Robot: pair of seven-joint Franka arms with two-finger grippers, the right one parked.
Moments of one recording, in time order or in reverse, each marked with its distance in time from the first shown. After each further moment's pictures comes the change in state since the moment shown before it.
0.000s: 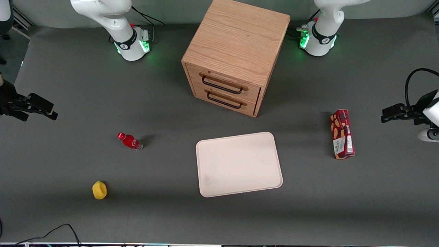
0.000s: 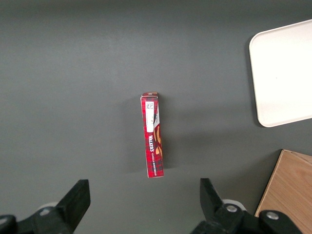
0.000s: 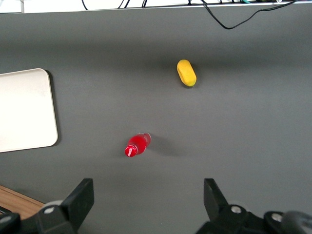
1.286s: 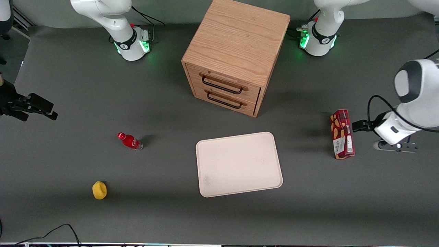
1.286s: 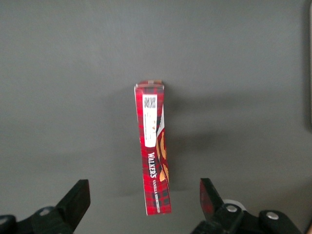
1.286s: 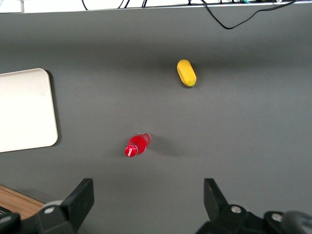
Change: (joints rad) arm 0.031 -0.025 0.017 -0.557 0.000 0.485 0.007
